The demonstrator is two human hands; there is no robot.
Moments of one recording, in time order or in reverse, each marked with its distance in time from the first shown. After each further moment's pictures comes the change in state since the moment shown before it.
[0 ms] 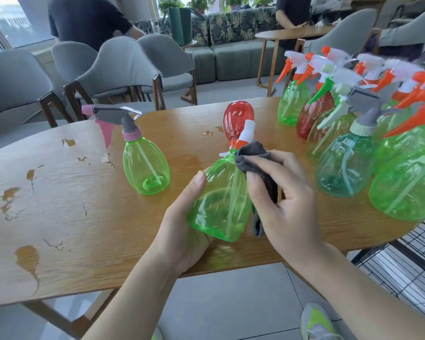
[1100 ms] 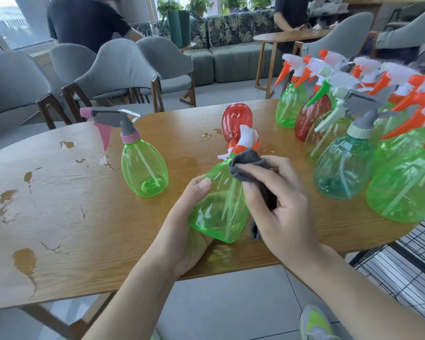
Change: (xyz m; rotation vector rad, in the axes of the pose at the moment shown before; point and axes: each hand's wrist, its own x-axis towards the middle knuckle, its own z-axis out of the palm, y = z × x) left_hand 0.004 -0.006 -0.013 -0.009 0.119 -0.051; right_hand -0.003 0.005 0.001 -0.011 -0.046 -0.070
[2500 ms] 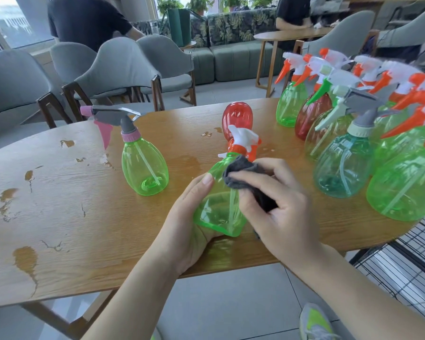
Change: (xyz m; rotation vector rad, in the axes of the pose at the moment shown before) left_hand 0.000 0.002 0.008 0.035 0.027 0.021; right_hand -0.001 -0.002 -0.001 -0.039 -0.020 -0.036
